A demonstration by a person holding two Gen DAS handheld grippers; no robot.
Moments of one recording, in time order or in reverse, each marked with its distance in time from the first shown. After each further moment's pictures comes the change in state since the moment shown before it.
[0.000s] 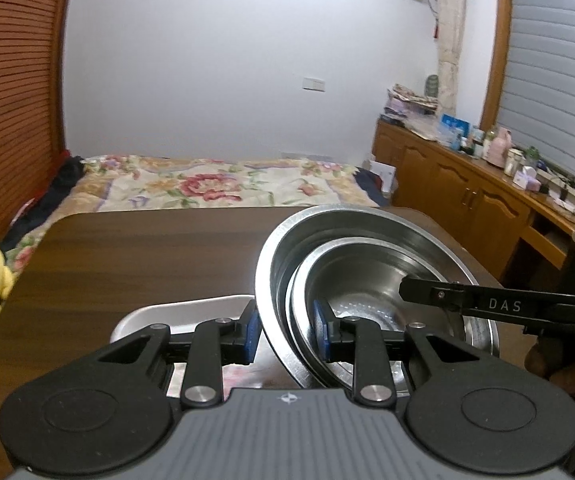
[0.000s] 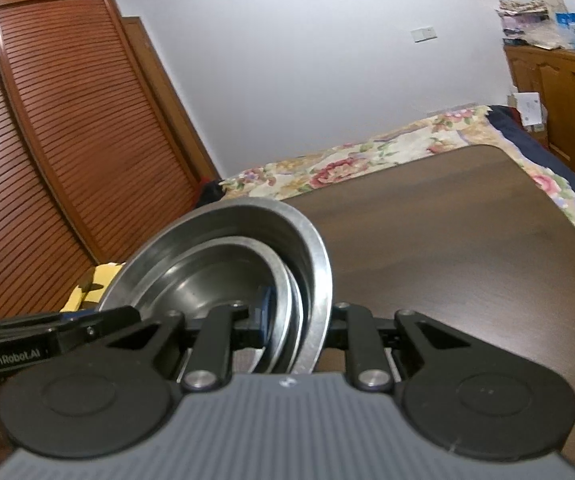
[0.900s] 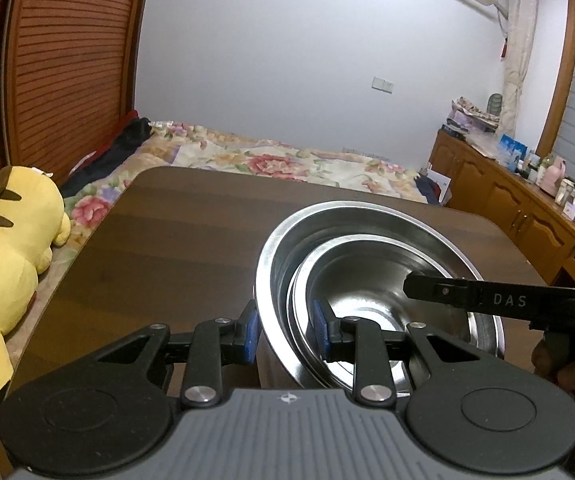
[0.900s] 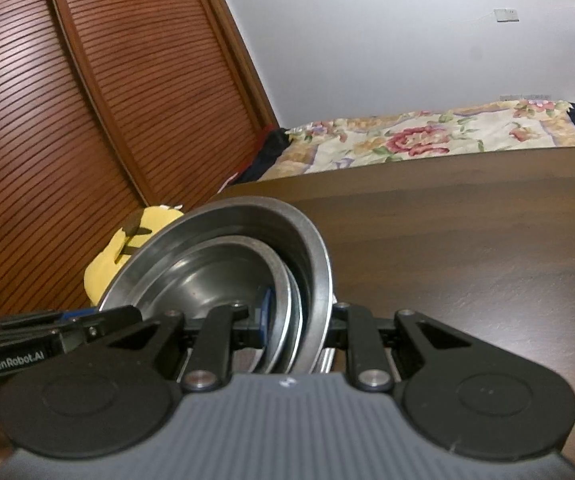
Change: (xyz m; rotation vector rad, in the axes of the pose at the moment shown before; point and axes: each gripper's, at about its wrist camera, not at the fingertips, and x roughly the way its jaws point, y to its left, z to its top) left arm -0.011 0.072 -0.022 -0.150 0.031 0.112; right arm 0.057 0.074 -0.004 -0.127 0.154 0.112
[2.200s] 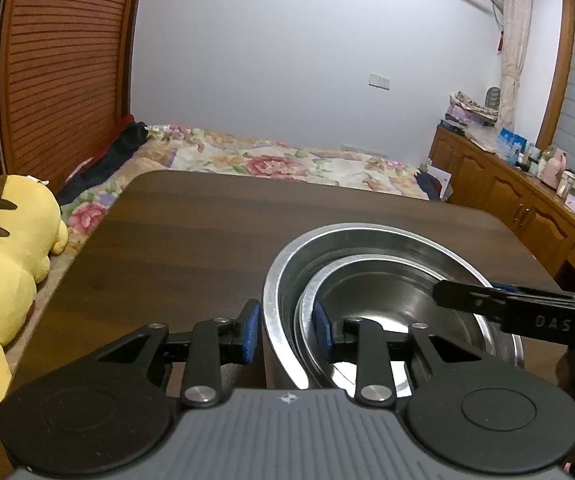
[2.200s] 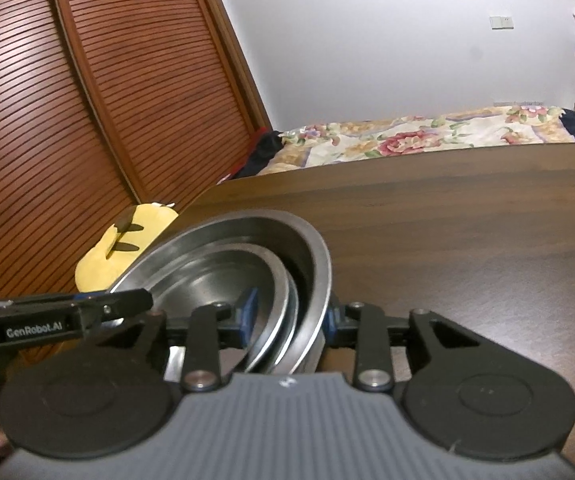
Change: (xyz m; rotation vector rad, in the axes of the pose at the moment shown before) left arm 0.007 -0.004 0.003 0.036 -0.008 0.014; right arm -0.006 -0.002 -0.010 -0.027 -0.037 -0.031
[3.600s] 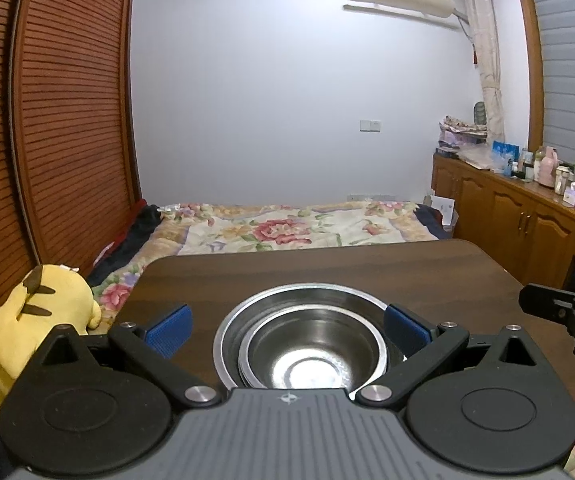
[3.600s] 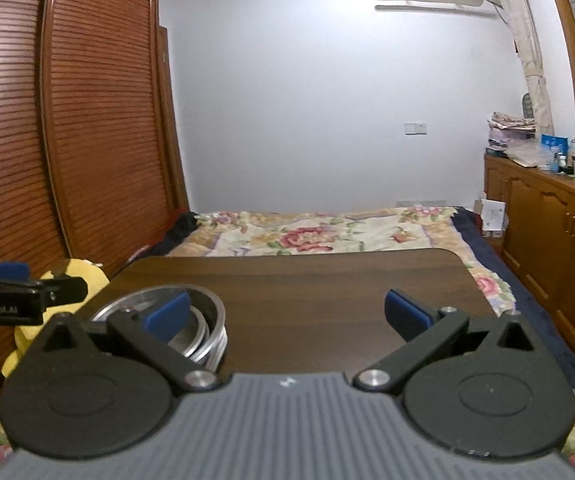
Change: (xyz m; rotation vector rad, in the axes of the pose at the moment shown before) left arm -0.089 -0.076 -0.003 0.149 -0.177 0.093; right arm -0.128 0.005 -0.006 -0.106 -0.262 -0.320
